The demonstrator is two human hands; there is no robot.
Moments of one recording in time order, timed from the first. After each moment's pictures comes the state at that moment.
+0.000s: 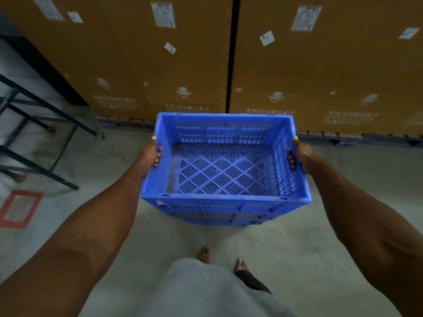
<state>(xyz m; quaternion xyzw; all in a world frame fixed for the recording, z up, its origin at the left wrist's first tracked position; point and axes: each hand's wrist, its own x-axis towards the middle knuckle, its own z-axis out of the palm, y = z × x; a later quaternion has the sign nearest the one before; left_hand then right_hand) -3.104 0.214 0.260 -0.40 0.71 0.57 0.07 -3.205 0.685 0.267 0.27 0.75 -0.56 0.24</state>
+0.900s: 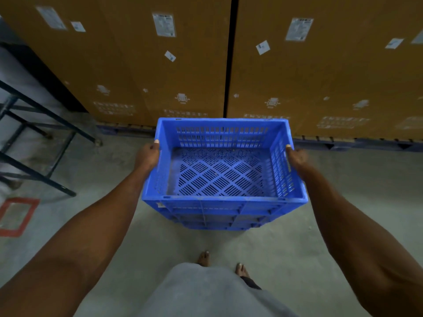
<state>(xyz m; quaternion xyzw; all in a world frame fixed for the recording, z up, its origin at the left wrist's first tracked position) -3.095 0.206 0.274 -0.36 0.86 0.37 0.02 -3.185 0.685 0.260 0.21 0.88 -0.40 0.13</state>
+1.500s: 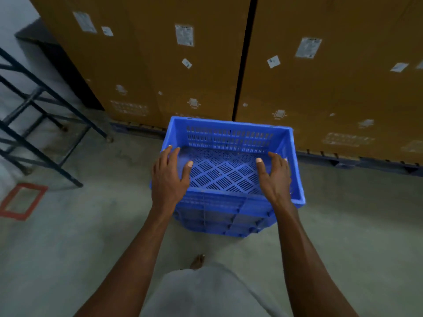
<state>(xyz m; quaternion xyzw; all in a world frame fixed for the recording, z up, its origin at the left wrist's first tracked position) -2.955 0.318 0.332 -0.15 0.94 0.22 -0.21 -3.043 0.594 0.337 0.01 0.92 -0.38 -0.01</state>
